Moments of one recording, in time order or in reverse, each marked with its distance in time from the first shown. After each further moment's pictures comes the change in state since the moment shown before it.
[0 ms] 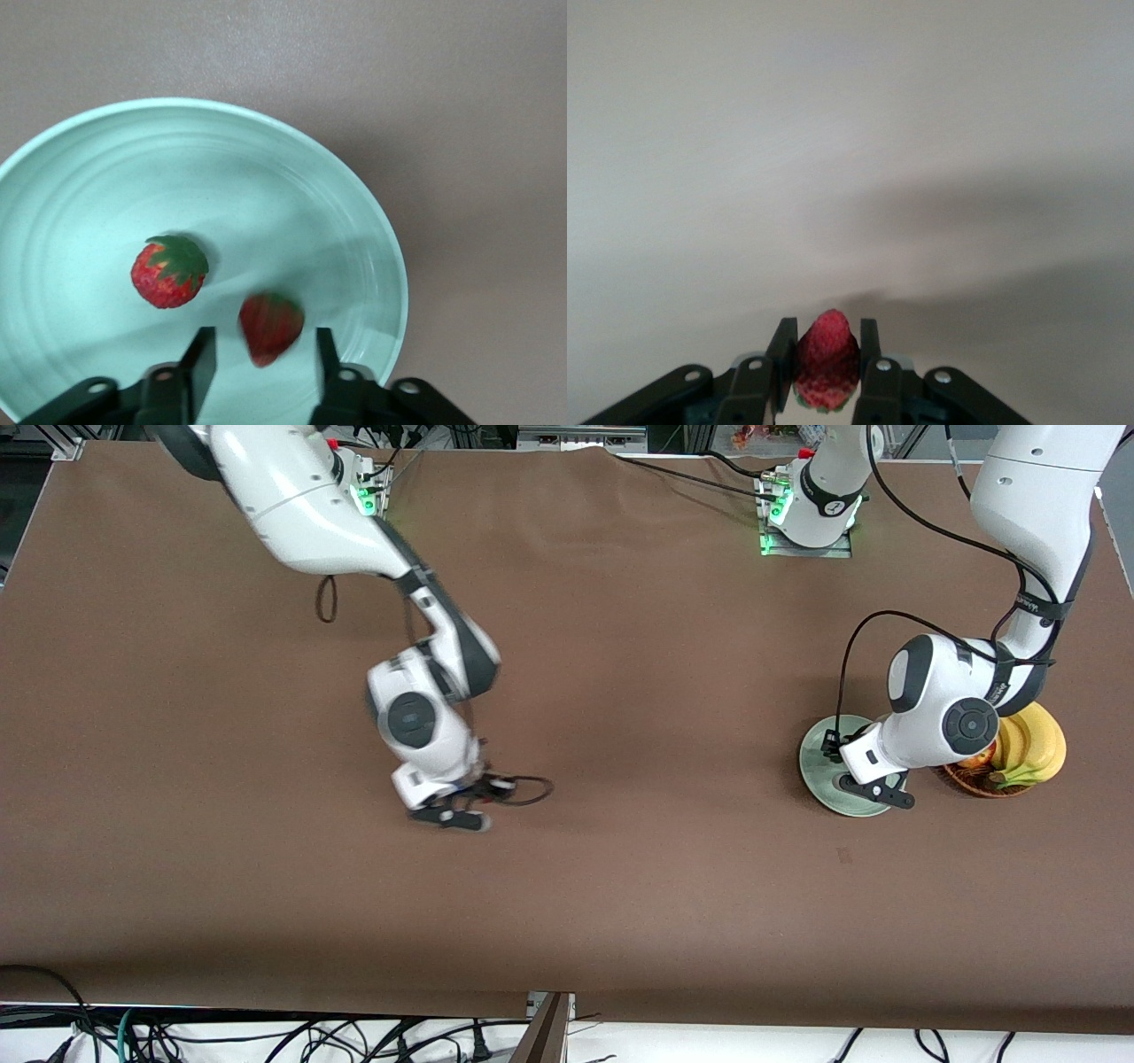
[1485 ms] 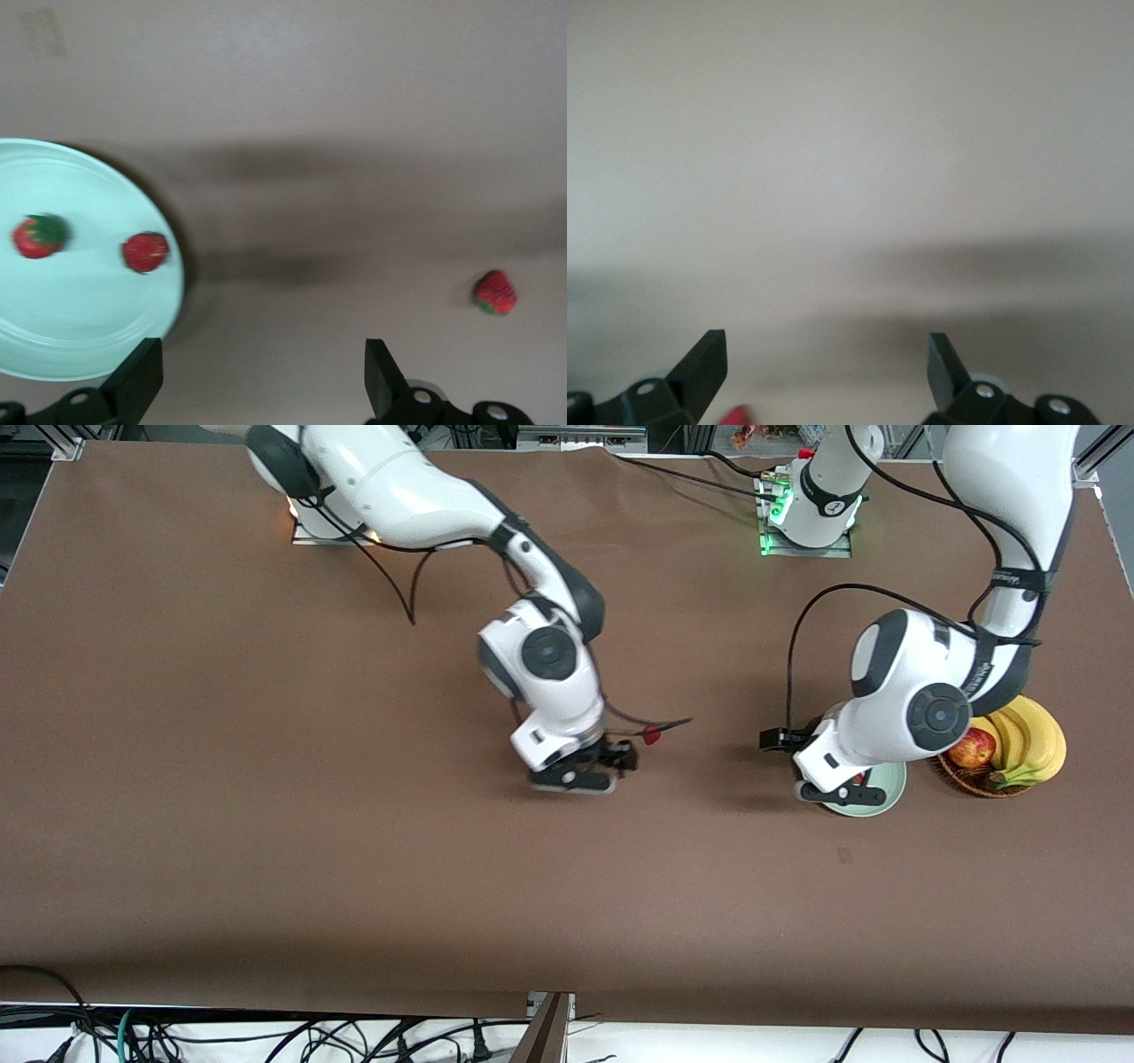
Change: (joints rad) left arm -0.175 -0.048 -0.056 0.217 -0.126 -0.252 -0.413; right arm 0.128 0.060 -0.068 0.334 0.000 -0.217 -0.059
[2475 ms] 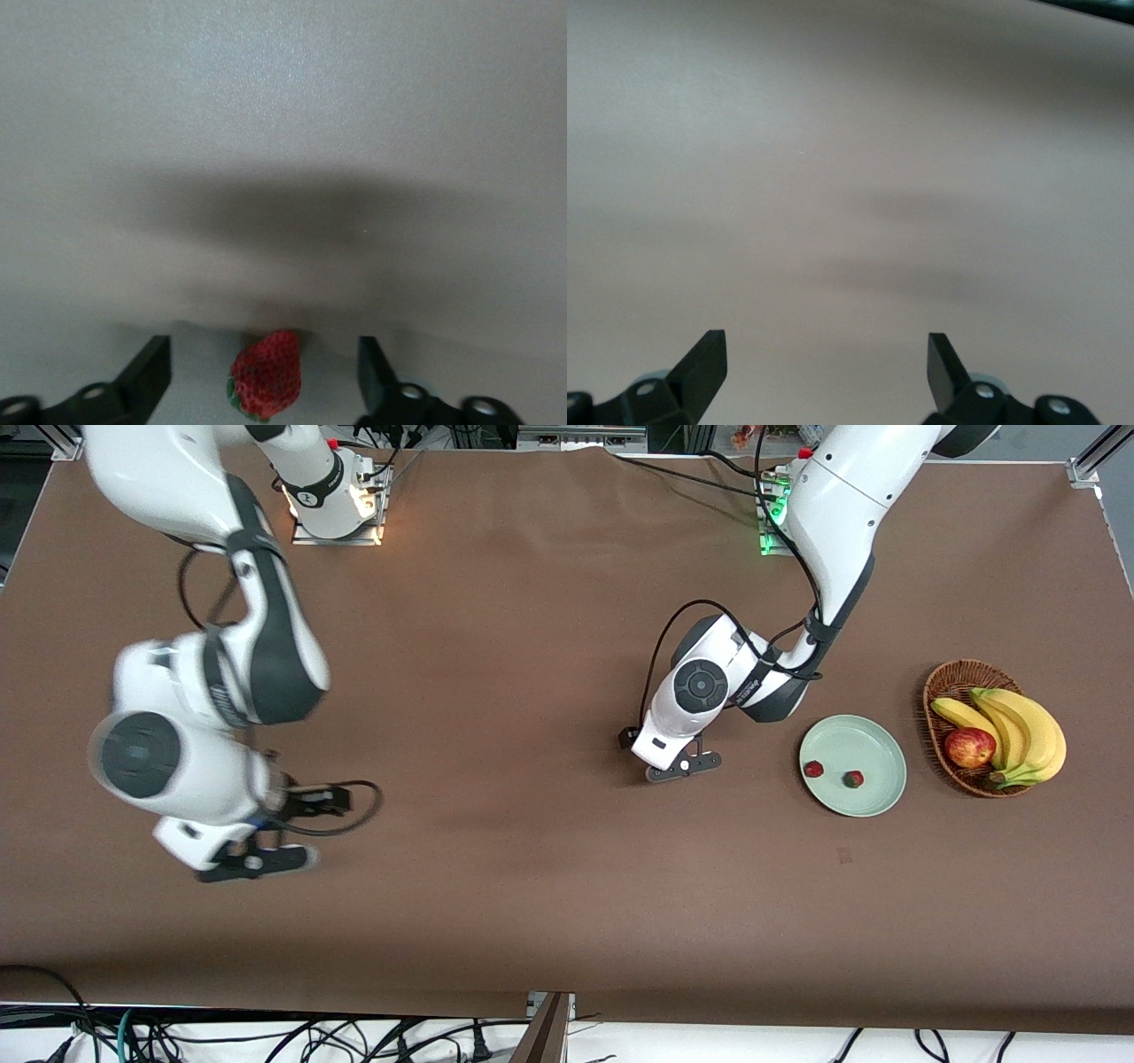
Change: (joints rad) left arm -0.333 0.232 0.005 -0.001 0.096 0.323 -0.629; right arm -0.416 -0.265 -0.100 -0.004 -0.026 -0.505 -0.747
